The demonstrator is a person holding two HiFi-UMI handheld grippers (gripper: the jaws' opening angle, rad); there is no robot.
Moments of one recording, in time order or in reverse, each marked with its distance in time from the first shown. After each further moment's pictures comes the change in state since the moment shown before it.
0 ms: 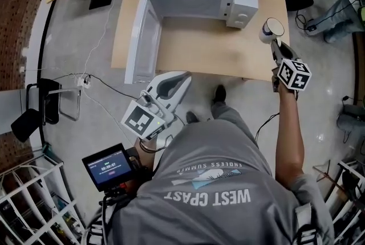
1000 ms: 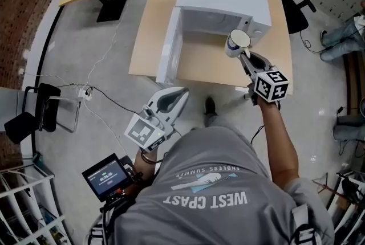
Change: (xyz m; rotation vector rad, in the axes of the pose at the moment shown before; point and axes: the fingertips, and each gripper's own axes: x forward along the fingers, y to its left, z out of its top) left arm -0.138 0.019 0.005 0.012 -0.084 0.040; right arm -0.009 0.256 0.035 -0.097 -0.067 0.301
